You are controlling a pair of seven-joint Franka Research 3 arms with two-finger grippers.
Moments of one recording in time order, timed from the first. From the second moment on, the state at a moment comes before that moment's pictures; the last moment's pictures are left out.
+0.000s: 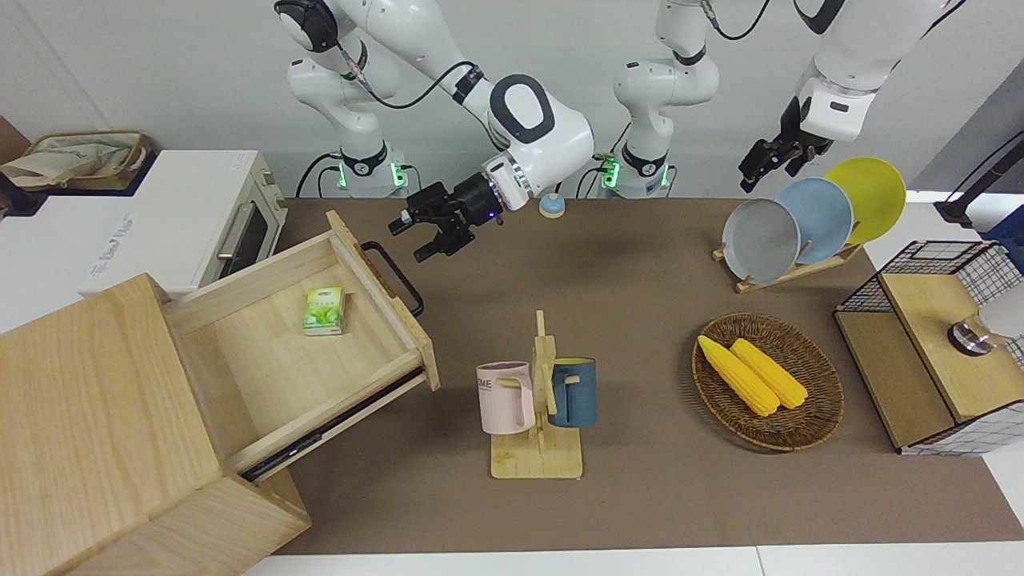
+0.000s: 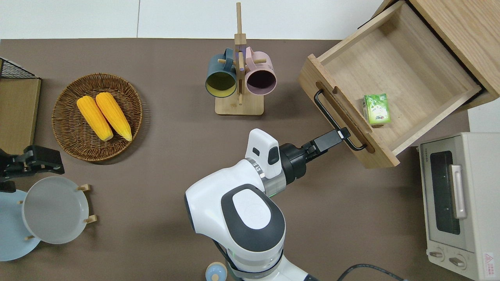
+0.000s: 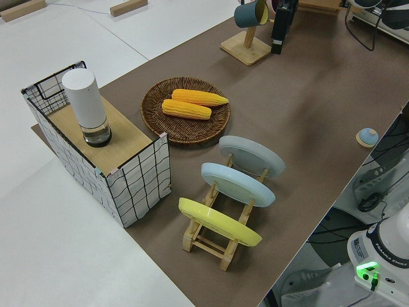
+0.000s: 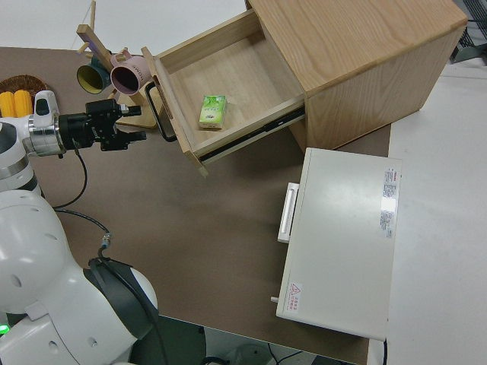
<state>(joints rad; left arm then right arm) 0.02 -0.10 -0.02 -1.64 0.00 1.44 -0.33 0.11 0.40 0.79 -1.67 -1.35 1.22 0.51</state>
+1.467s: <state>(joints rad) 0.02 -0.10 -0.02 -1.64 0.00 1.44 -0.33 0.13 0.11 0.32 -1.43 -0.31 1.37 0.37</state>
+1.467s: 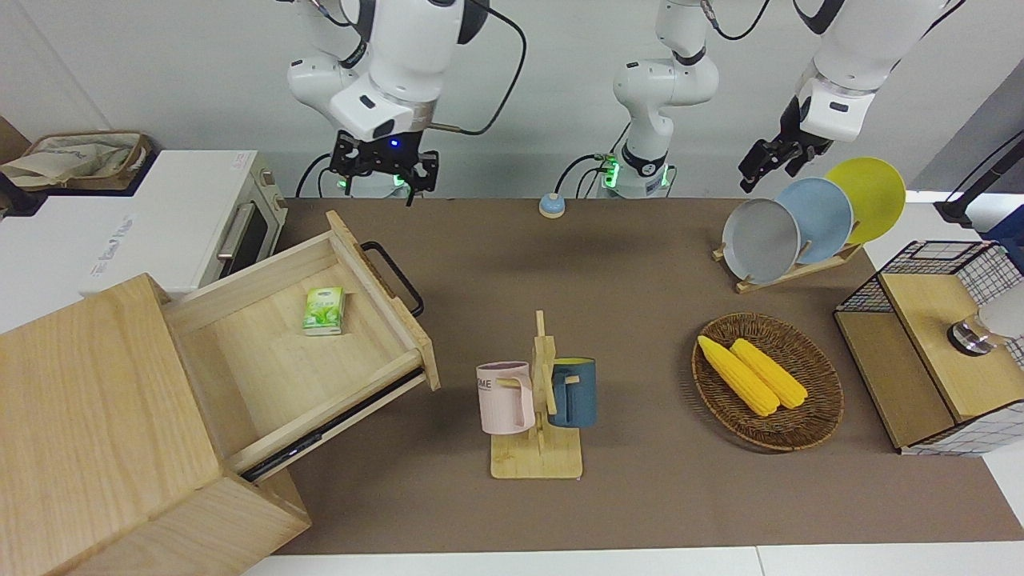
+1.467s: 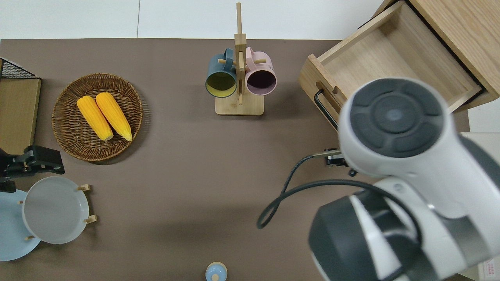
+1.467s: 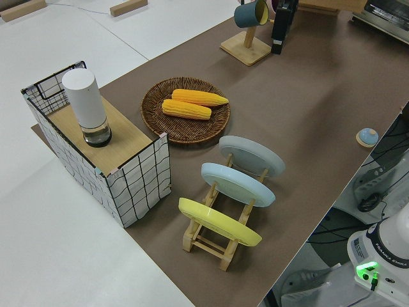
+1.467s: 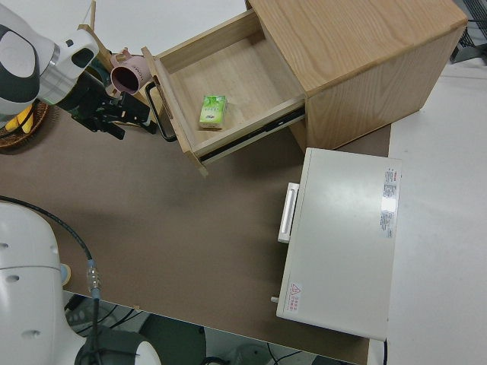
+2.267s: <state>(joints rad) 0.02 -0.10 -0.02 -1.64 0.00 1.44 -0.33 0.10 0.00 -0.02 -1.48 0.02 1.39 0.24</state>
